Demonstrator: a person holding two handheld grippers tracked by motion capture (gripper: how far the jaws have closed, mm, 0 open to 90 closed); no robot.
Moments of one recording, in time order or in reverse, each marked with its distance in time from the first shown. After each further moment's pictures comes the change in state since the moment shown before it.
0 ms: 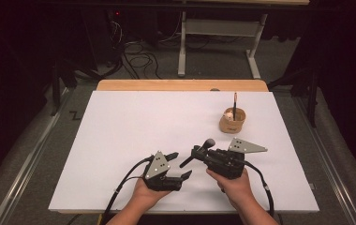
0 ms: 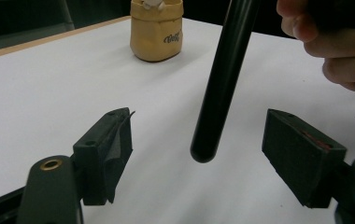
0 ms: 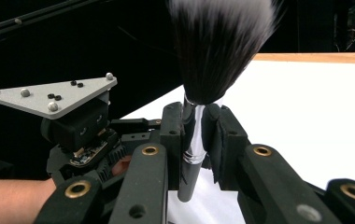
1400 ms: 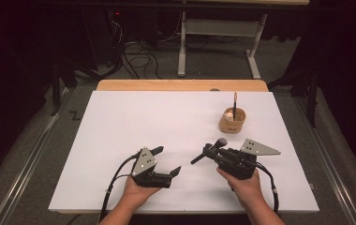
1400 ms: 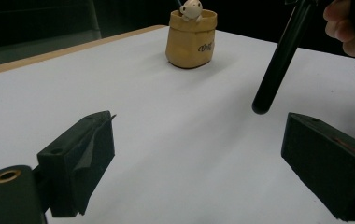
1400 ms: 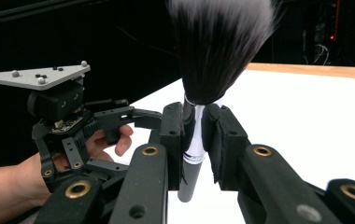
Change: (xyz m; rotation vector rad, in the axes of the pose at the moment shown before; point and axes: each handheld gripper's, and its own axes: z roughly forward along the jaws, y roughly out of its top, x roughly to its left) left arm 0.020 -0.002 -0.022 -0.039 0.082 -0.026; right arm -0.009 0.001 -0.026 -0.029 -0.078 -0.042
